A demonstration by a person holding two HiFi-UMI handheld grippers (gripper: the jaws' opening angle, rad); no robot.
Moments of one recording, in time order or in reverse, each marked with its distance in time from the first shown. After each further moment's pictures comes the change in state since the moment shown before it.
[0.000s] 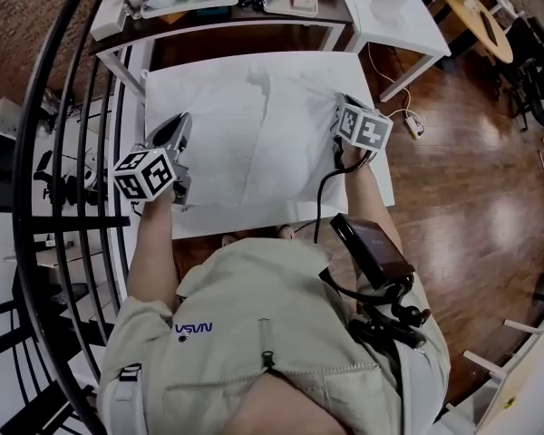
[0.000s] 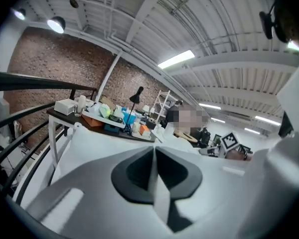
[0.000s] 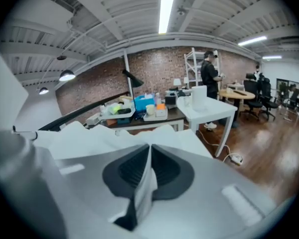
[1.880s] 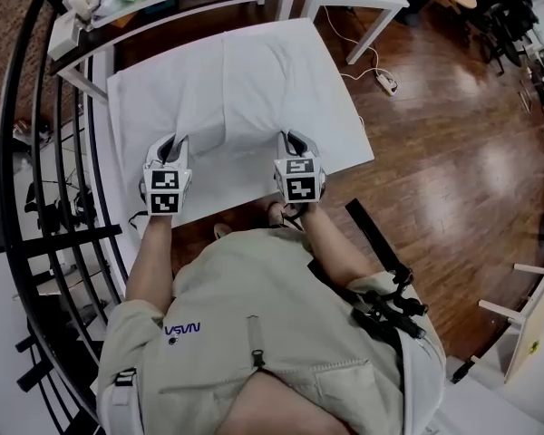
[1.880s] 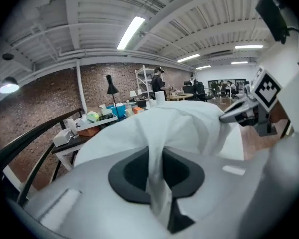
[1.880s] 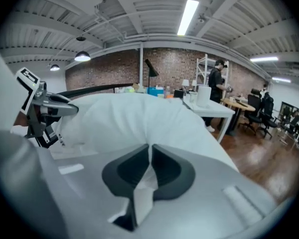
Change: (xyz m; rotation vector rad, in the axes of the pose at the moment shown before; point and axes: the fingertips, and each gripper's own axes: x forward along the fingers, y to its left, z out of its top) left arm 0.015 -0.033 -0.122 0.597 0.255 0.067; right arm -0.087 0.074 -0.158 -0.187 0.026 0.008
